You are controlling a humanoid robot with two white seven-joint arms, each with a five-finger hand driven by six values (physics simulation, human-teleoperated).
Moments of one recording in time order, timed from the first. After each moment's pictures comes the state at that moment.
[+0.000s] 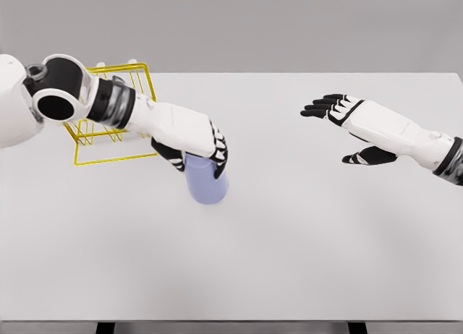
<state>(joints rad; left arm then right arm) -1.29 0.69 -1.38 -1.50 -0.10 -0.61 -0.61 -0.26 -0.60 0.07 -1.67 0.33 -0.61 0.61</state>
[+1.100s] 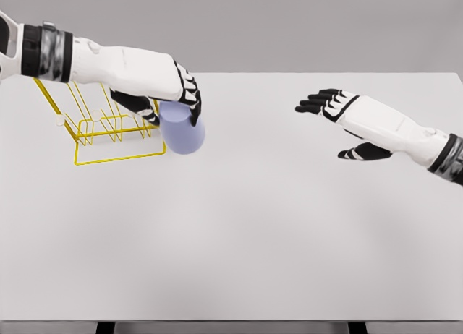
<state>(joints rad) -1.35 0.82 -1.25 -1.52 0.00 -0.61 -0.61 -0.27 -0.56 0.07 -1.69 0.37 -0.61 0.61</state>
